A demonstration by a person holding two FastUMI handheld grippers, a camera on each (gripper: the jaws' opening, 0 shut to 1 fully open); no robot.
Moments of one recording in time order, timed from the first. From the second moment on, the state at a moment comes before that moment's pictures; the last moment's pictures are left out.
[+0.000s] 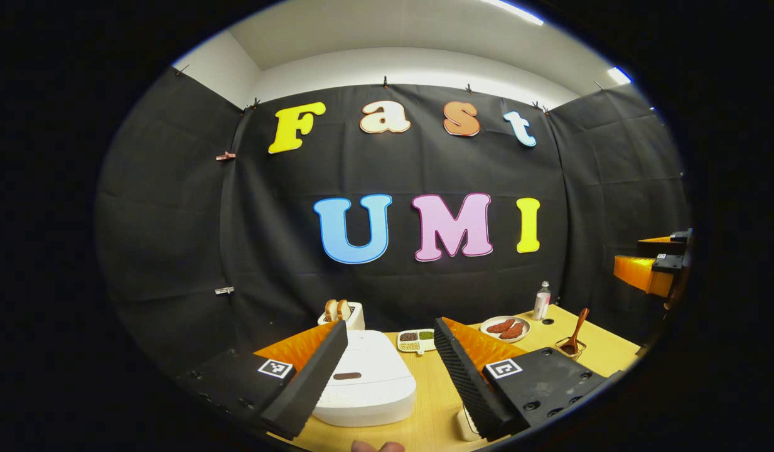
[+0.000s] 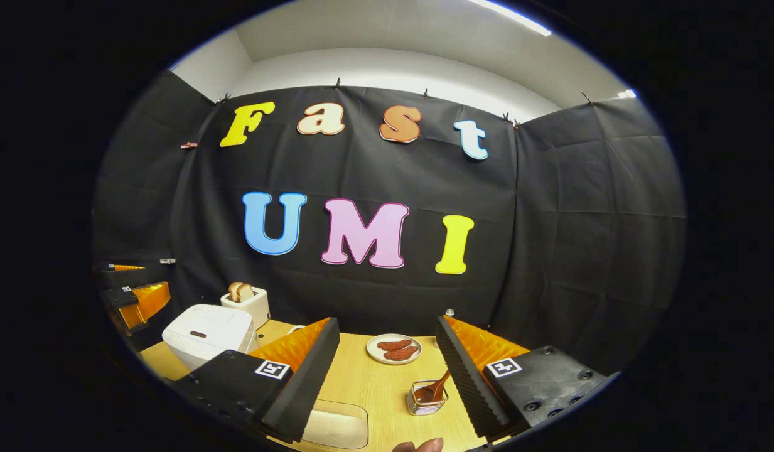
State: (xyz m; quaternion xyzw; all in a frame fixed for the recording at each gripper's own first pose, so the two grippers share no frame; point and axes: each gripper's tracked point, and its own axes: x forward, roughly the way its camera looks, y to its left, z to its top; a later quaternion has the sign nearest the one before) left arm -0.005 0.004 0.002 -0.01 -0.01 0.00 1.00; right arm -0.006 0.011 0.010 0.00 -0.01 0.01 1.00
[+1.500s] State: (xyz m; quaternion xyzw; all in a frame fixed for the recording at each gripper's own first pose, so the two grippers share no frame) left arm 0.103 0.079 -0.148 -0.09 0.21 -0.07 0.97; right arm -0.015 -0.016 -0.005 -0.03 0.01 -0.01 1.00
